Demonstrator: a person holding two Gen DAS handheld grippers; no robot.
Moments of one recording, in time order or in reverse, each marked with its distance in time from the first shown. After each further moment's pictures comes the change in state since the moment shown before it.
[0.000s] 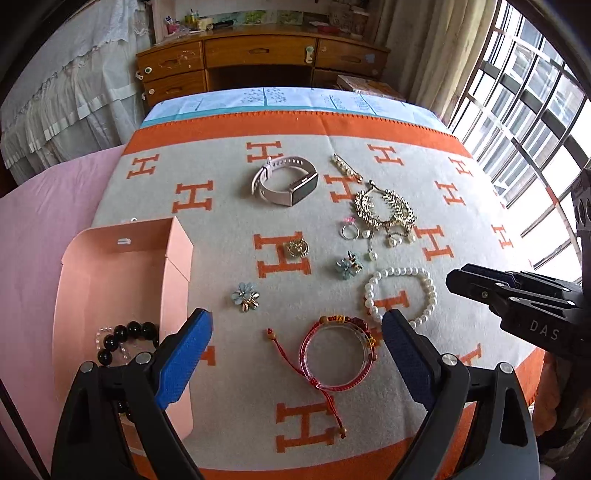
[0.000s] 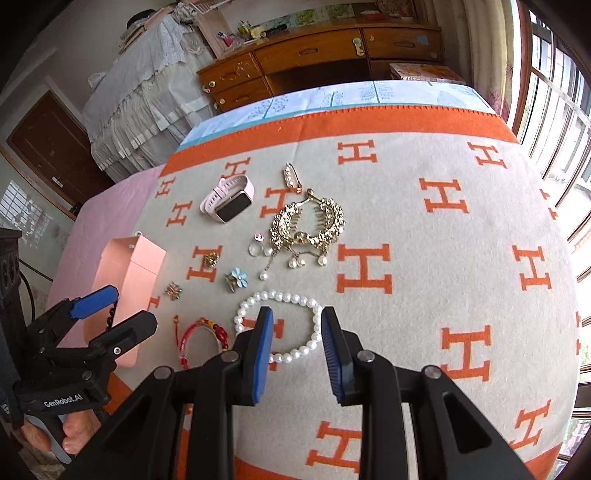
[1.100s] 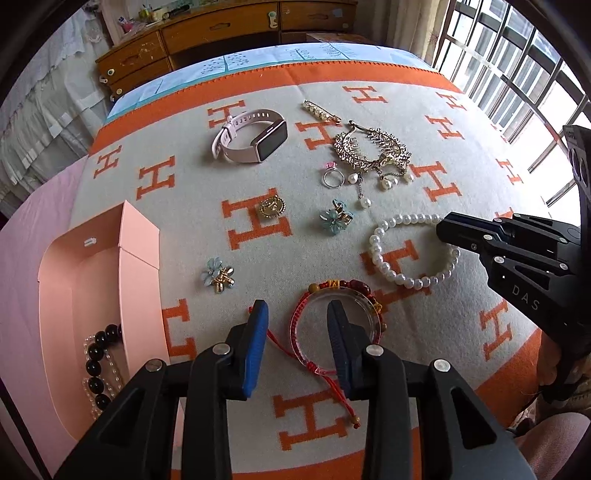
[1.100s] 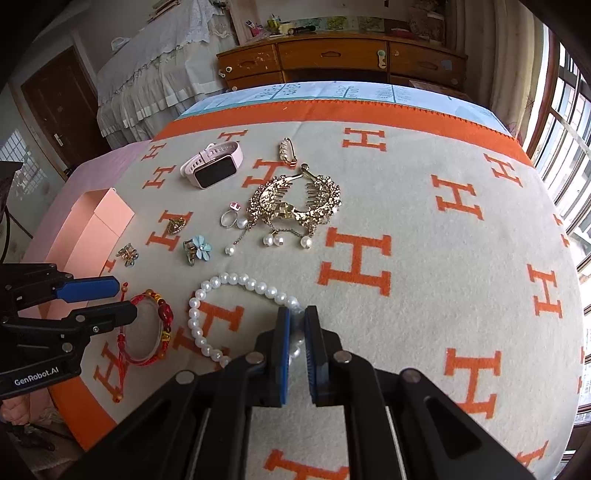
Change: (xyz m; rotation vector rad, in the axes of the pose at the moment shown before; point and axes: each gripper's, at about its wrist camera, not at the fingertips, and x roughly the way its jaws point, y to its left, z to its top) left arm 0.033 -0.023 -0.006 0.160 0.125 0.033; right arm 0.035 -0.004 -0.020 -0.158 -0.050 -0.067
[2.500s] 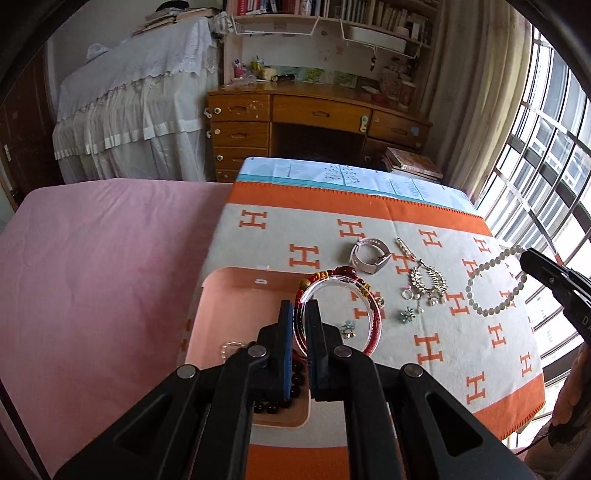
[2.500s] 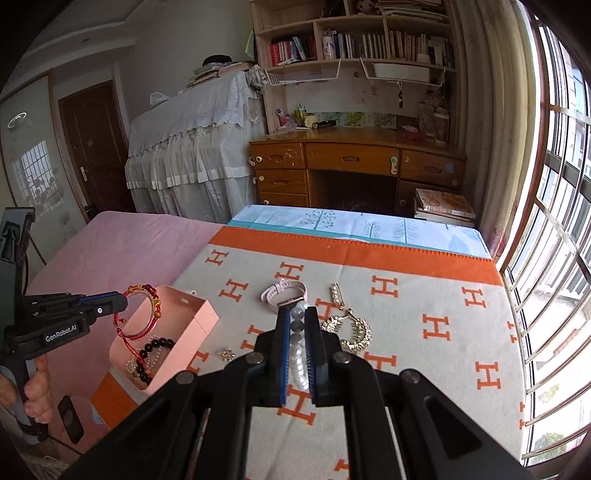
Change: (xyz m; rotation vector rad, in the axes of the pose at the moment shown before) left arm -0.152 0.128 -0.041 -0.325 -0.355 0.080; right arm -0.149 0.082 0.048 -0.093 -0.349 0.003
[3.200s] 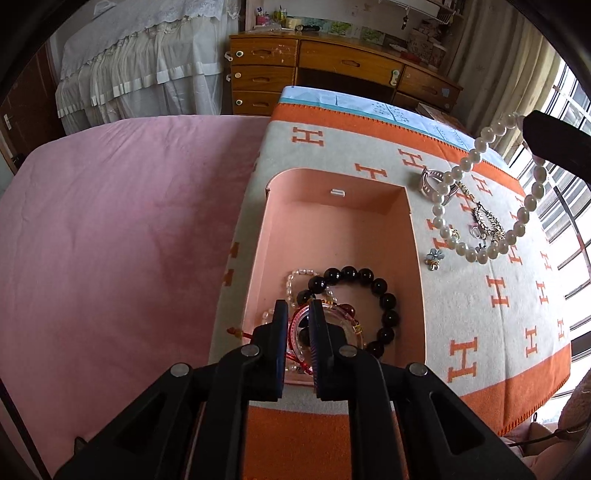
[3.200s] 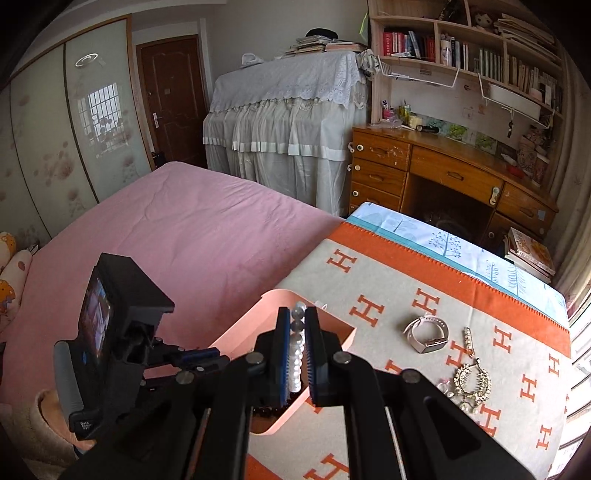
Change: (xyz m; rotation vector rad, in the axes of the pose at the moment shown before) left arm 0.063 0.073 -0.066 -0.036 0.183 0.019; right arm 0.066 0.164 0.026 -0.247 0.099 0.210
